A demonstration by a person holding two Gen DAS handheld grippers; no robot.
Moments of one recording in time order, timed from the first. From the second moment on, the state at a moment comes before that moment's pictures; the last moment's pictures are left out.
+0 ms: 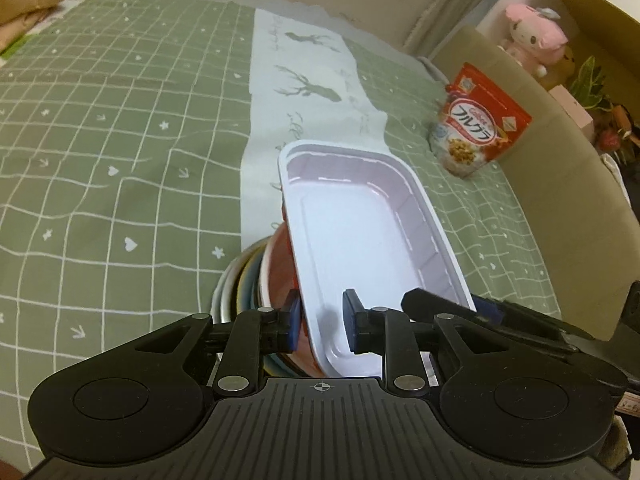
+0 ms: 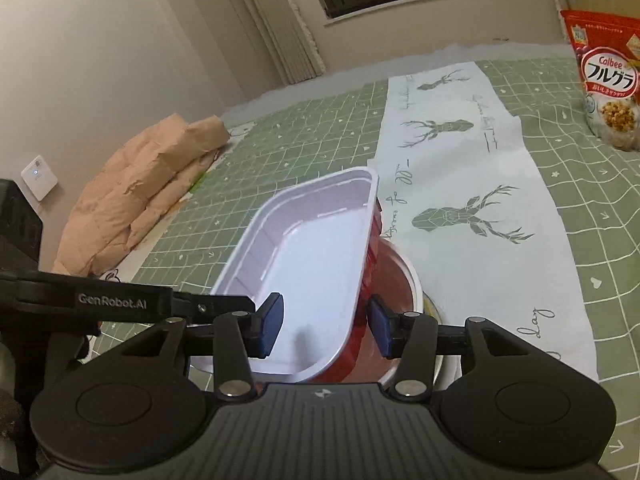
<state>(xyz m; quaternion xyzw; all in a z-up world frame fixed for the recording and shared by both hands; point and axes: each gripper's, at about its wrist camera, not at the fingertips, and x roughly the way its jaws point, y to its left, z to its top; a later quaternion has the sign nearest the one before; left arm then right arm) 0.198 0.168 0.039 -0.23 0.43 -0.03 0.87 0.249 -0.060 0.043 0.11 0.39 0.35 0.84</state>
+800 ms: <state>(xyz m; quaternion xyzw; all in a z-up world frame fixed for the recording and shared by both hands) 0.193 0.214 0.017 -0.33 0.39 0.00 0.86 0.279 -0.089 0.008 0.18 0.44 0.31 0.82</state>
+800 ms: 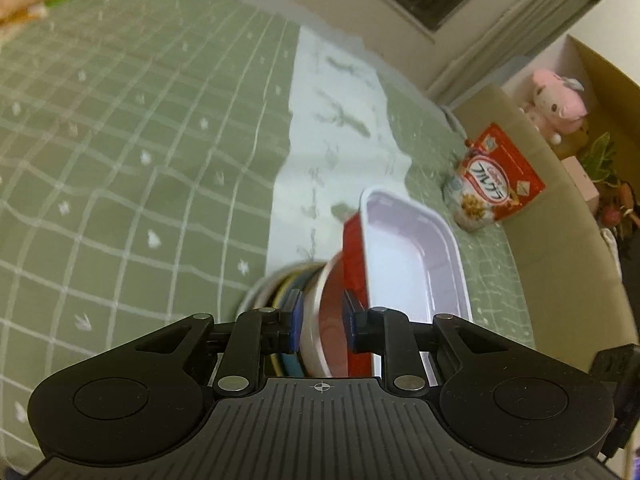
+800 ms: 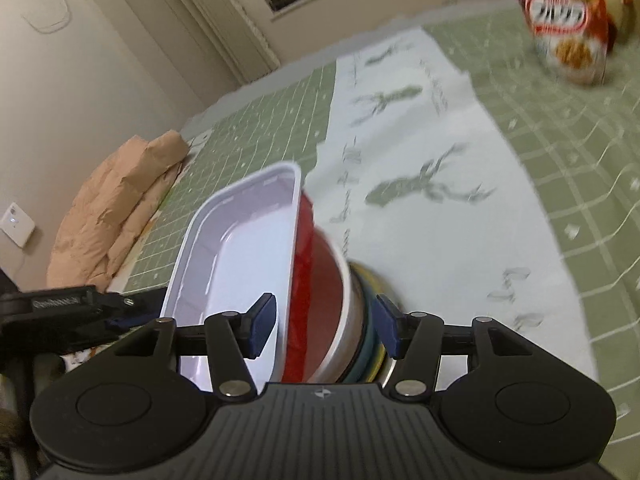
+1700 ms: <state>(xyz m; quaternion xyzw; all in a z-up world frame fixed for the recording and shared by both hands) 0.192 0.196 0.030 -0.32 0.38 -0.05 0.87 0.259 -0.067 0.031 0.16 0.39 0.35 0.84</state>
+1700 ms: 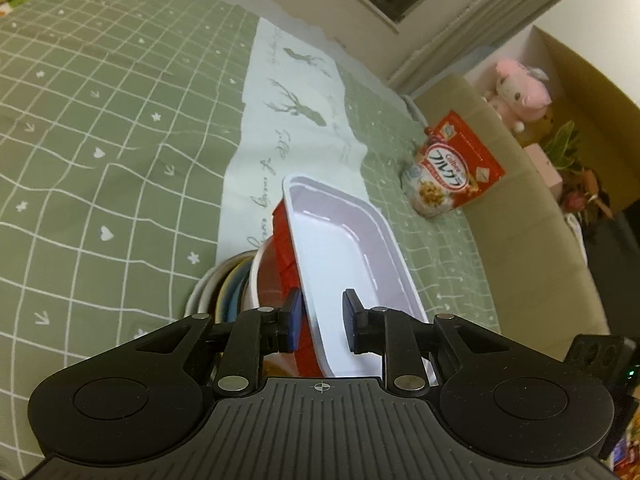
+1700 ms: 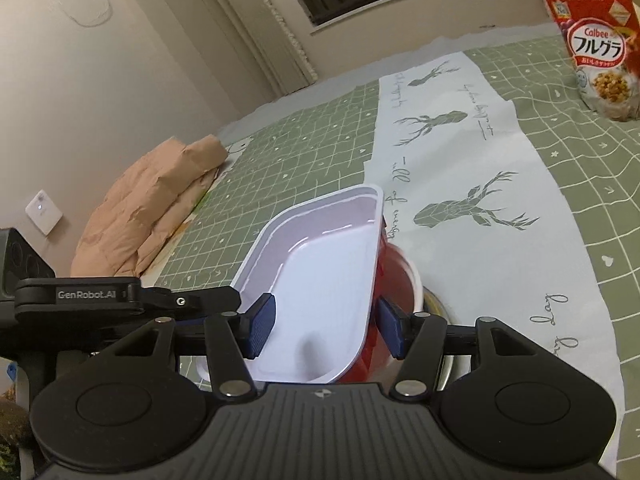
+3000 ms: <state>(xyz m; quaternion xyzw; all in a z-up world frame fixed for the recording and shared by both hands) 0.173 0.187 0.040 -0.32 0.37 -0.04 0.87 0.237 -0.074 0.033 0.14 0.37 0.34 0.85</state>
